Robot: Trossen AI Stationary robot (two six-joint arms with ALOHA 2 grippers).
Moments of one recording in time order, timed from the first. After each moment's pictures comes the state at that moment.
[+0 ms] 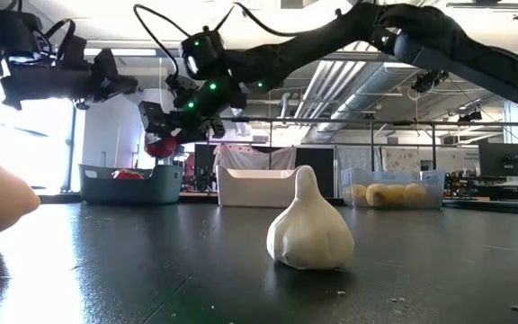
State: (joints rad) left arm 0.89 0.78 0.01 1.08 0.04 -0.10; right arm -0.22 2.54 2.19 -0.03 0.39 0.07
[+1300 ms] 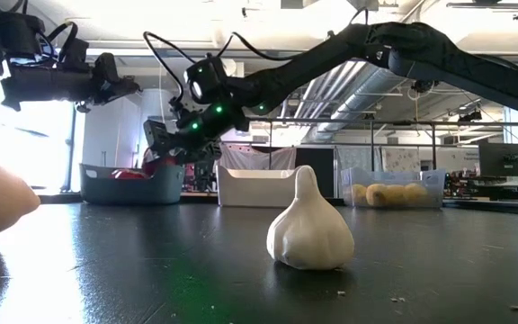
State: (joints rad) left arm 0.89 0.78 0.01 1.04 0.05 -0.10; right arm -0.27 2.61 2.19 0.01 0.21 0.10
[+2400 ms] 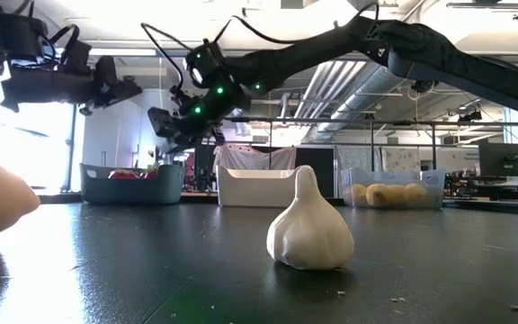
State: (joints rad) left arm 0.88 0.78 0.01 1.01 0.09 -0.10; right arm -0.29 2.61 2.36 -0.24 0.20 0.08
